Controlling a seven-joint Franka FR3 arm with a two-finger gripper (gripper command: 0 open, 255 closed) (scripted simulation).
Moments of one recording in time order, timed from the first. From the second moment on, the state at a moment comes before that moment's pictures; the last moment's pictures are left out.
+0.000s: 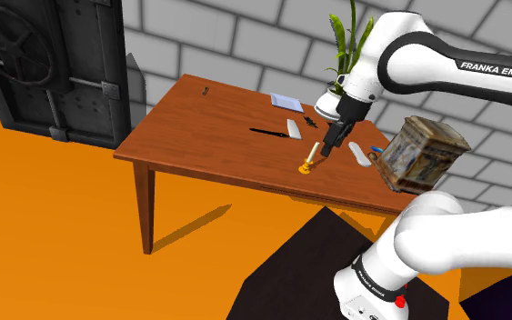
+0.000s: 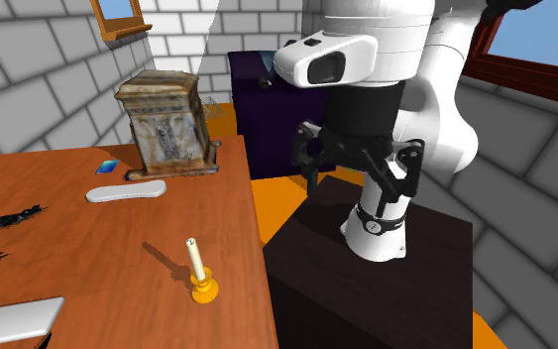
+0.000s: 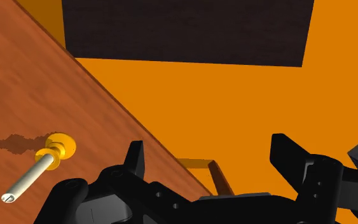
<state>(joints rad) -0.04 -0.86 -0.05 -2.62 -0.02 1.74 -0.15</state>
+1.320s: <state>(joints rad) 0.03 -0.52 -0.75 -2.77 -0.07 2.67 -0.80</state>
